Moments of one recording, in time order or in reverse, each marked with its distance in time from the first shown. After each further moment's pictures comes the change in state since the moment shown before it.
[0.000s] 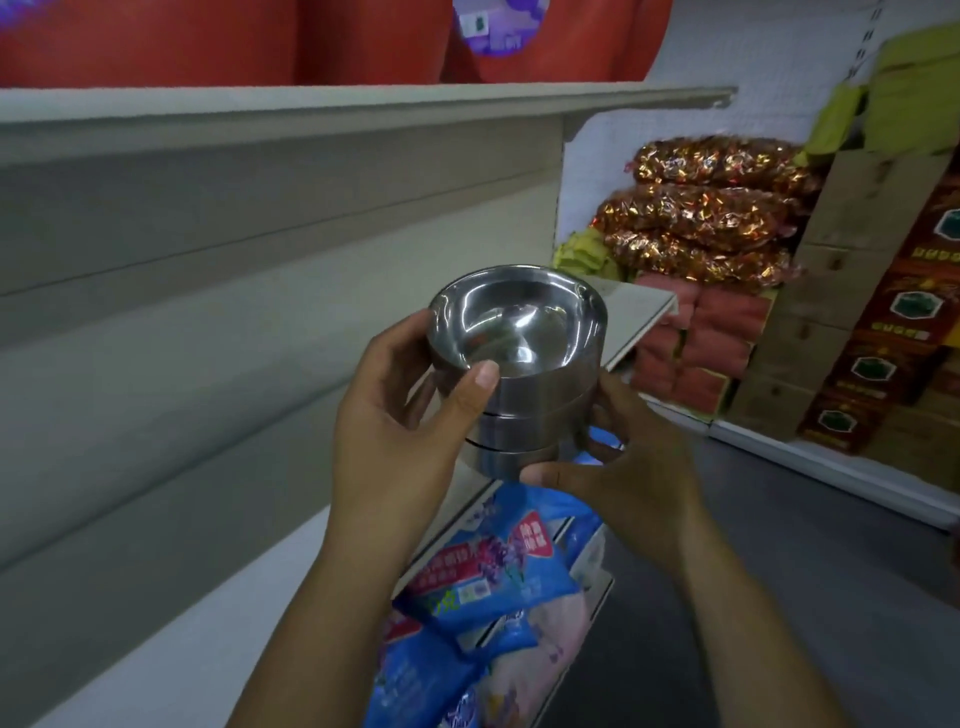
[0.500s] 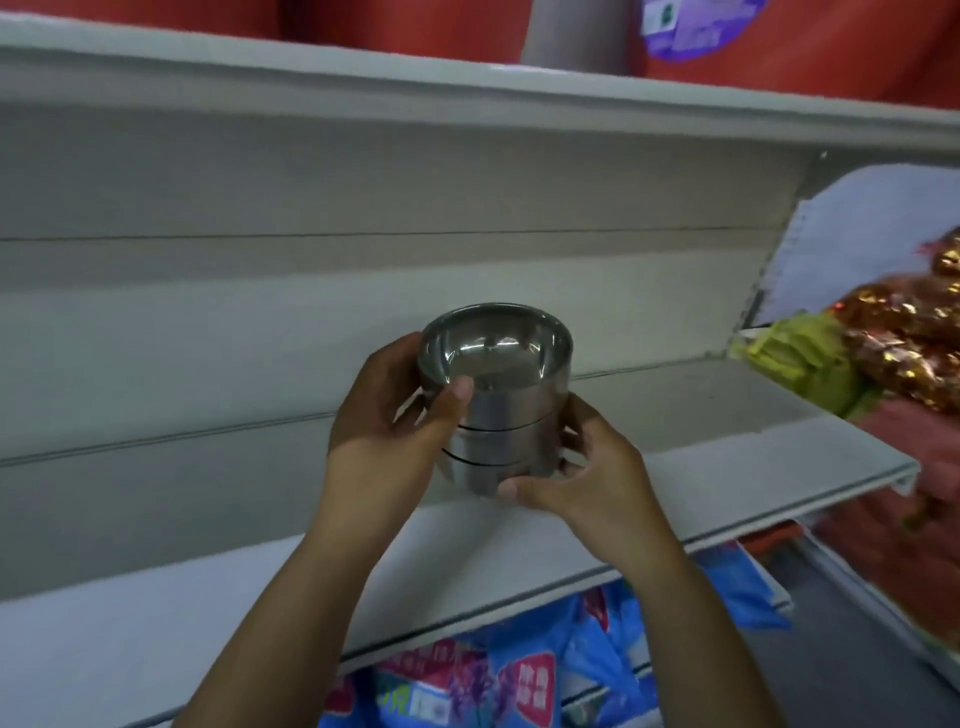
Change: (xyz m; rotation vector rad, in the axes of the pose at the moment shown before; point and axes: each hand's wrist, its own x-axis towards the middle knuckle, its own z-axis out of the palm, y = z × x) left_hand 0.087 -0.081 0.040 0.305 0.530 -0.057; right_hand 0.198 0.090 0.037 0.125 -0.544 -0.073
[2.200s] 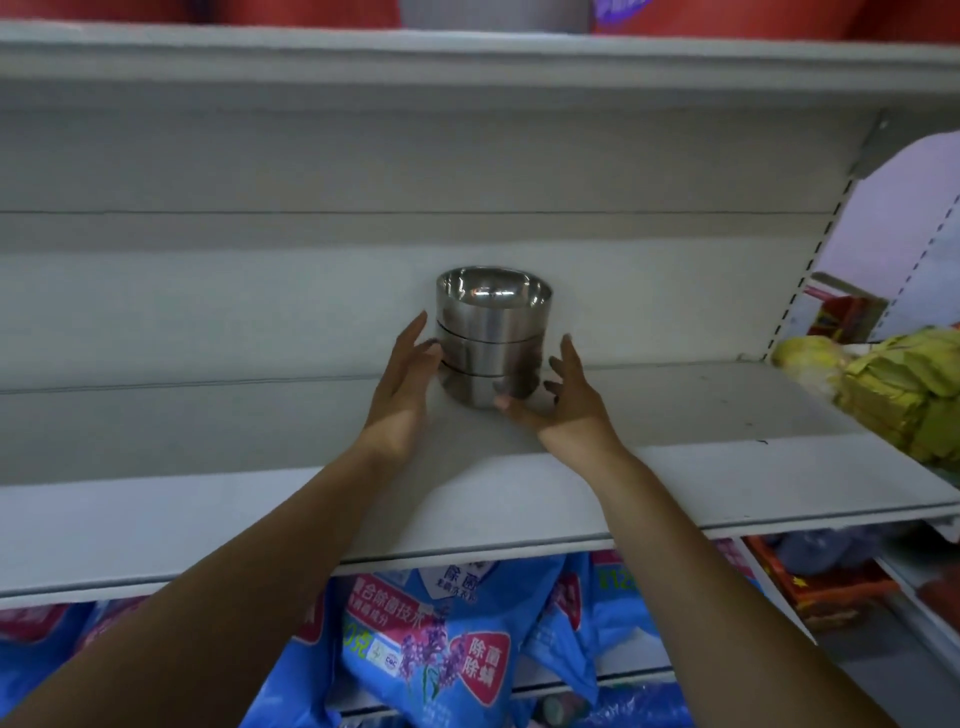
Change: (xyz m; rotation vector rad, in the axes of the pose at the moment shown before) left_hand 0.028 -0.073 0.060 0.163 0.020 -0.143; right_hand 0.087 0.065 -0.042 0.011 -0.198 0.061
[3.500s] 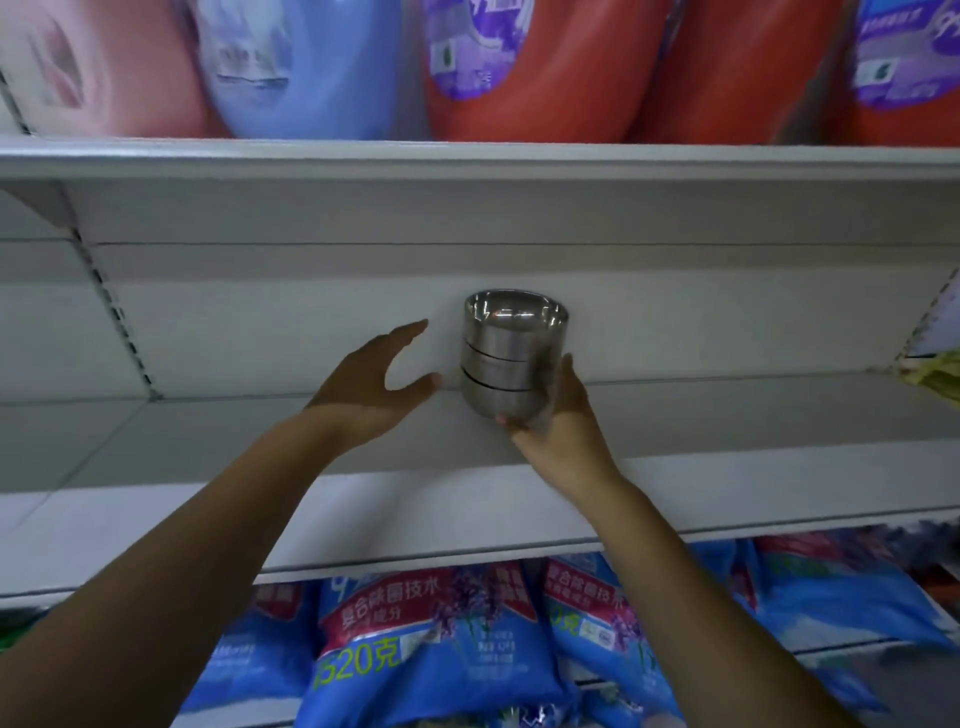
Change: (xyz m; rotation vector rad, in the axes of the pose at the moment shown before) left_hand -0.006 0.036 -0.331 0.737 -0.123 0.179; right_hand -0.041 -0.107 0.261 -0.224 0.080 -0.110
